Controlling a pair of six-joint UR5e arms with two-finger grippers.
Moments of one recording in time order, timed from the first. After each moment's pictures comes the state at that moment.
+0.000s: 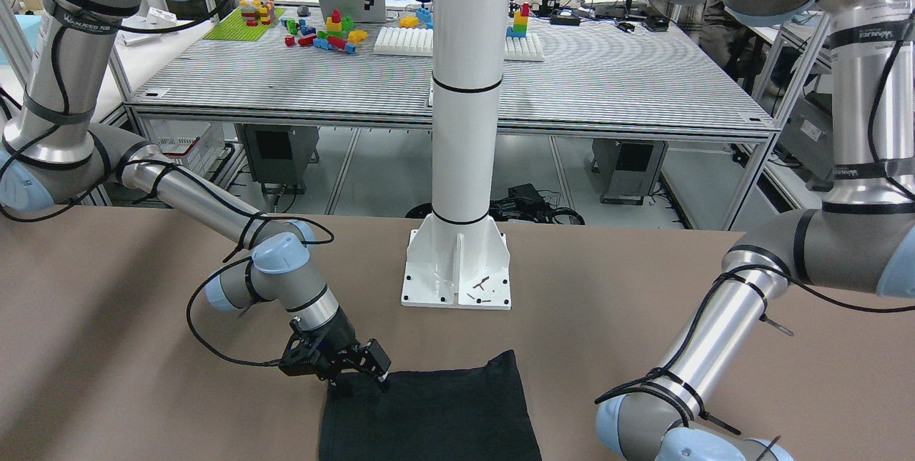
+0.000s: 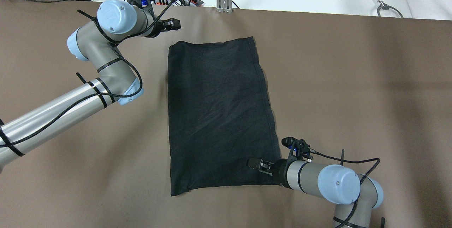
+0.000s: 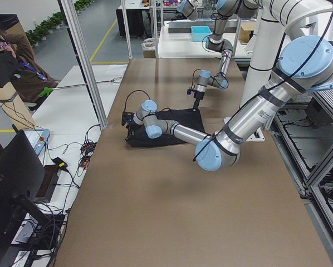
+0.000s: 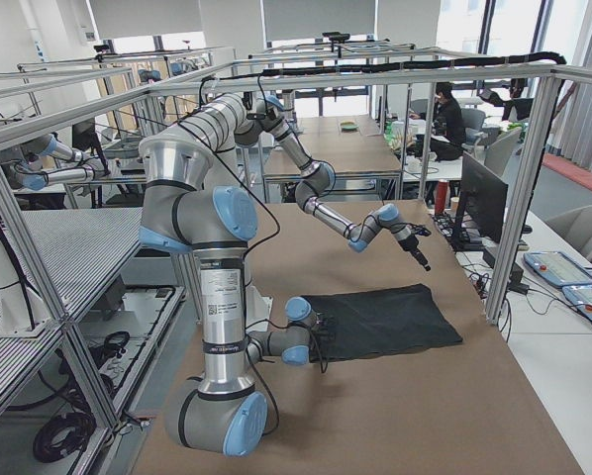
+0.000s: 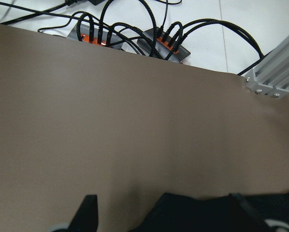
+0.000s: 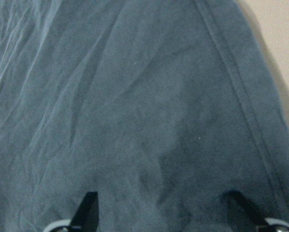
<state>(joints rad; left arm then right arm) -0.88 -2.41 -1.06 -2.33 -1.69 -1.22 0.35 -1.34 1.74 -0.71 1.62 1.67</state>
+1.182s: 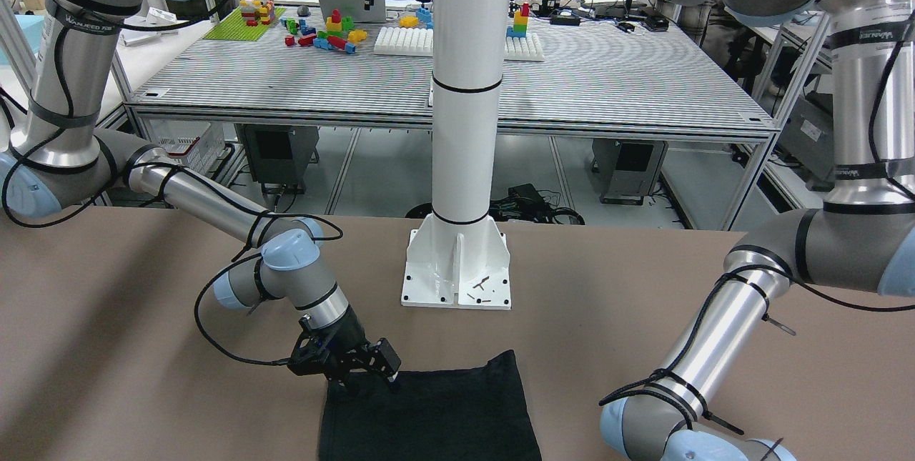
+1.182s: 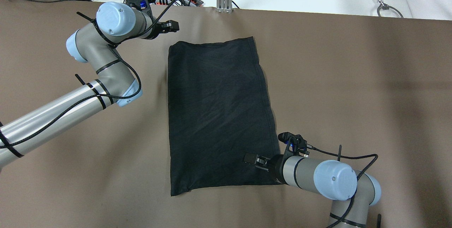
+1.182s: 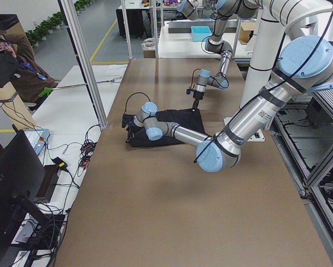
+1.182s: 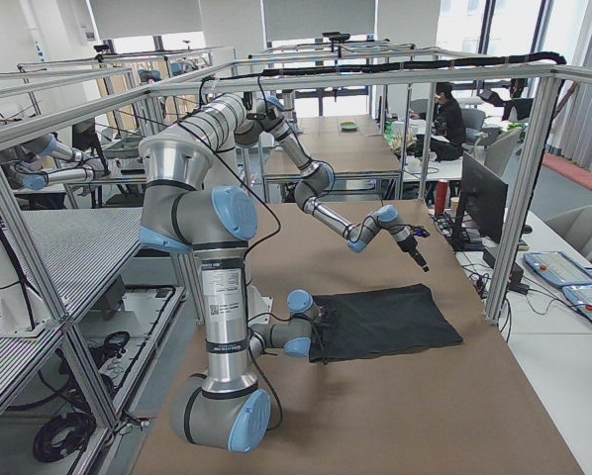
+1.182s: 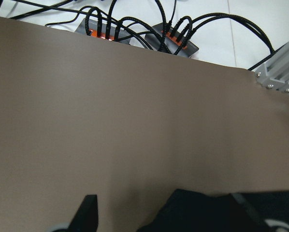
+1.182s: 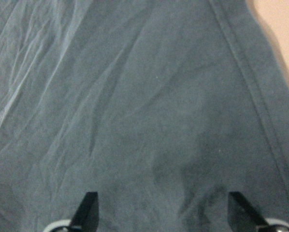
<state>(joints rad) -0.88 -2.40 -1.06 -2.33 -1.69 -1.22 0.37 -1.31 1.77 -0.75 1.62 1.66</state>
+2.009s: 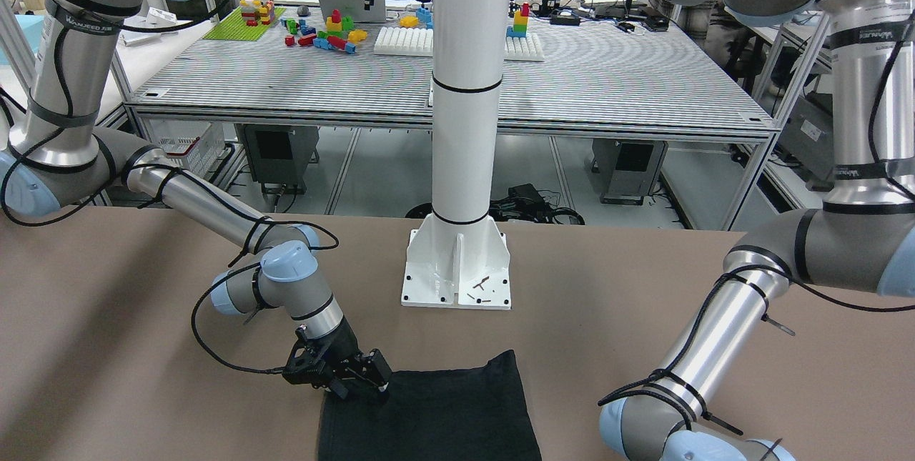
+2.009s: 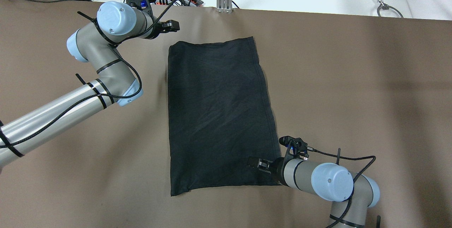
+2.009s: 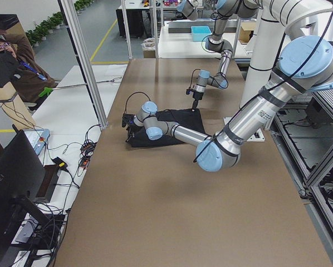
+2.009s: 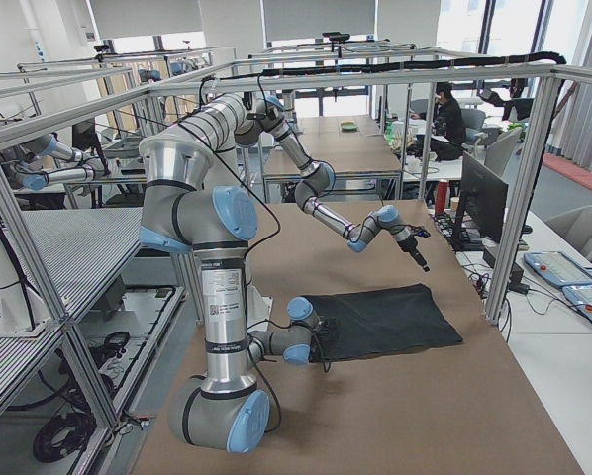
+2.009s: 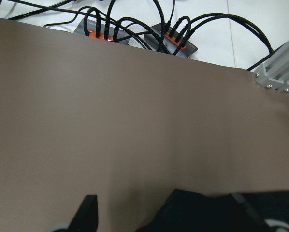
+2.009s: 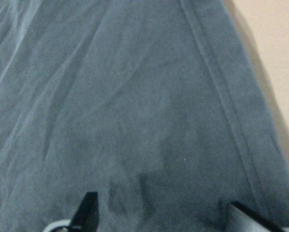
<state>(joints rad) -0.88 -2.40 -1.06 -2.33 -1.69 -1.21 0.36 -1.32 1.71 -0.75 1.61 1.63</state>
